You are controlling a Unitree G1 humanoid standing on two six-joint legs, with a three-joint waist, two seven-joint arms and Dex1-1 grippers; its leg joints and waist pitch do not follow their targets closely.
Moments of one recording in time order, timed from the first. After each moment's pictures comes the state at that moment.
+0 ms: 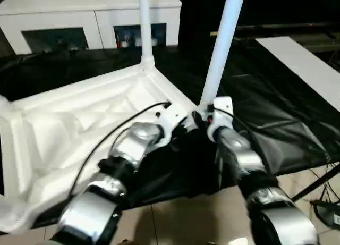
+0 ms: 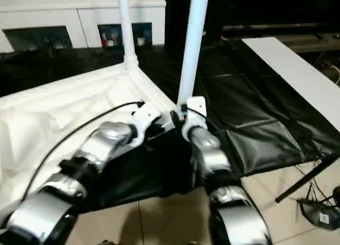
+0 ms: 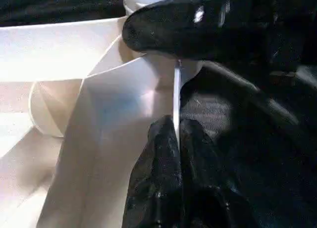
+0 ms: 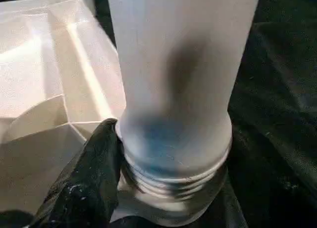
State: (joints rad) left arm -0.79 0.03 -0.25 0.85 0.13 0.23 -0.55; right arm -0.70 0.01 -0.04 0.94 0.07 0.00 0.05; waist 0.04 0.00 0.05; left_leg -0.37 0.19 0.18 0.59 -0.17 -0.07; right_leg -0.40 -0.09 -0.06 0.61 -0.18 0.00
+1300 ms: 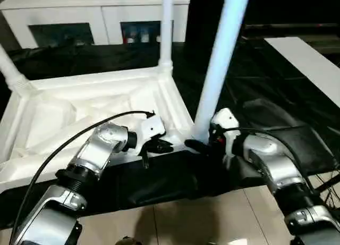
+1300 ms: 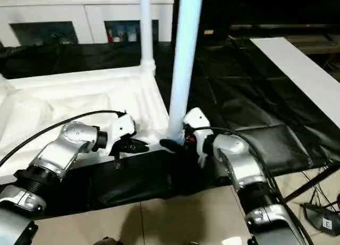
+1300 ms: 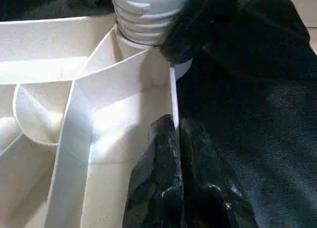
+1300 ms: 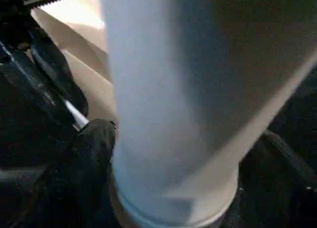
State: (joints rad) left arm -0.61 0.36 -0.32 0.53 0.04 0.14 -1.12; right arm -0.50 -0.31 0.18 0.53 0.11 0.11 0.86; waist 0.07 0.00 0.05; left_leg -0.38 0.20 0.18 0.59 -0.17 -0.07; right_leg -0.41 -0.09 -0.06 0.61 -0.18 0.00
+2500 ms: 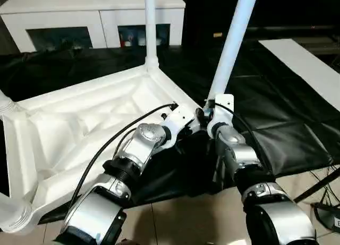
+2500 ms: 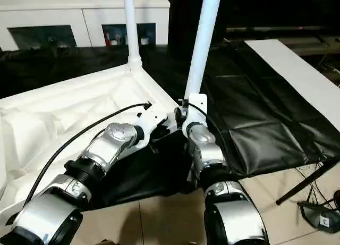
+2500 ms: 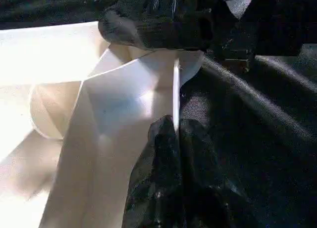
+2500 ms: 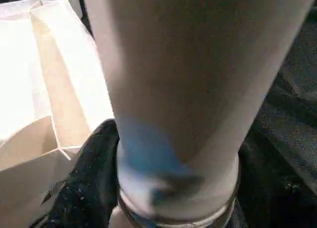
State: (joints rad) left arm -0.76 0.04 -0.28 0.79 0.14 0.25 -0.57; right arm -0.72 0.02 -0.08 0.91 0.09 0.06 0.01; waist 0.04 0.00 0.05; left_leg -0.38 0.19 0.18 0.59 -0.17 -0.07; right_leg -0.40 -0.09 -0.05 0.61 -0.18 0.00
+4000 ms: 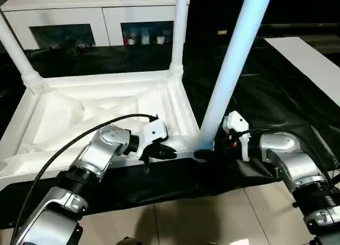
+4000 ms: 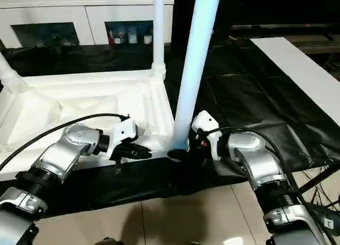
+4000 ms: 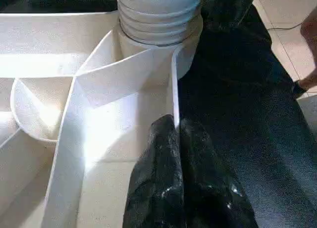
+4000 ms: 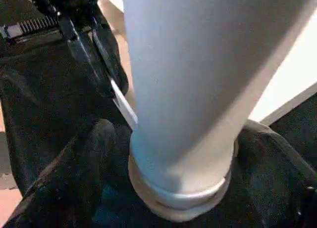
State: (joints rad) left arm -0.60 0.35 -0.33 0.53 0.02 0.15 -1.19; right arm -0.47 -0.46 0.21 0.44 0.17 0.16 1.11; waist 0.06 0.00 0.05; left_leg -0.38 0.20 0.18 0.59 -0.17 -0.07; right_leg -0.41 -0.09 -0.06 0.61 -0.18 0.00
